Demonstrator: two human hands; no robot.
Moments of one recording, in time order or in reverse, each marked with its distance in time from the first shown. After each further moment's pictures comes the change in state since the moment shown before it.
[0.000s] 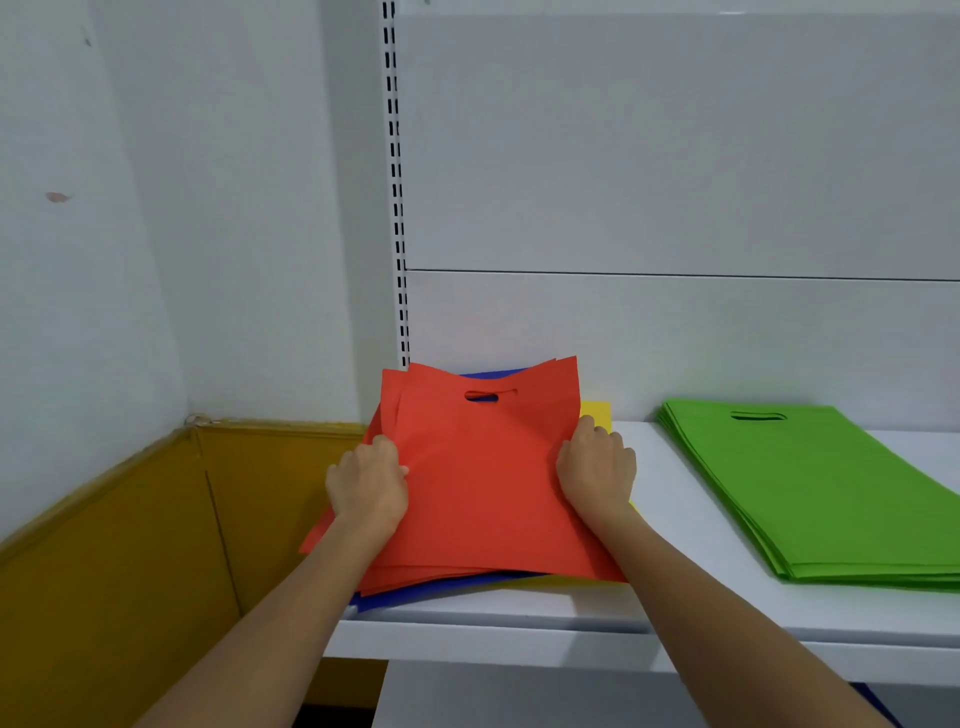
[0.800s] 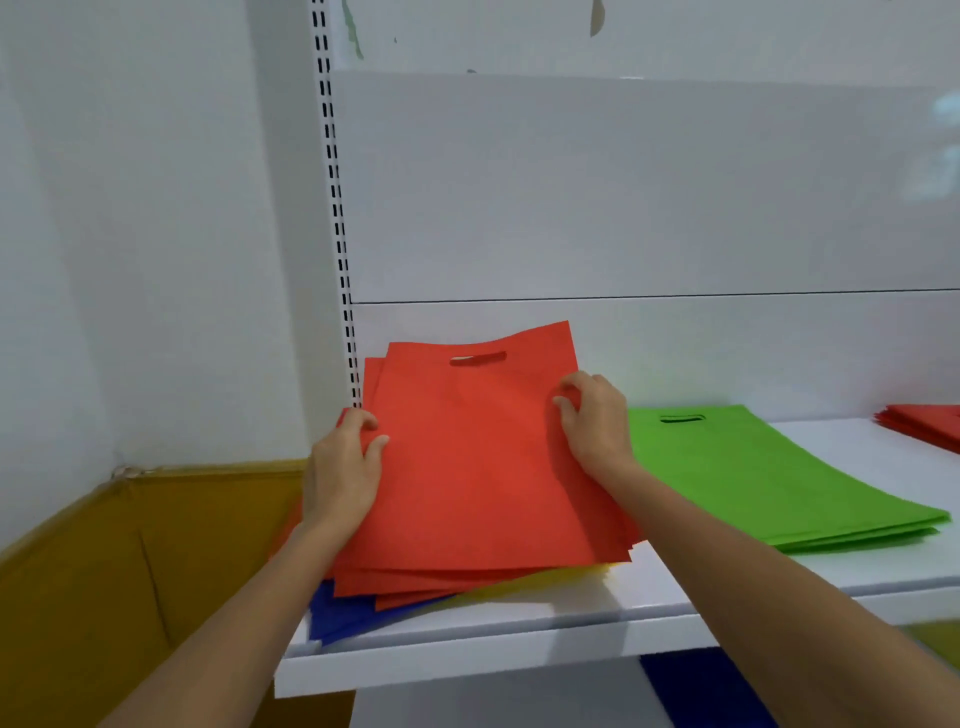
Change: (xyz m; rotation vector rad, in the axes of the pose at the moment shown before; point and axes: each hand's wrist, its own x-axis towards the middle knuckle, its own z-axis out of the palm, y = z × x) left_hand 0.009 0.010 -0.027 -0.627 0.211 0.191; right_hand 0.022 0.028 -0.080 0.440 0.205 -0.076
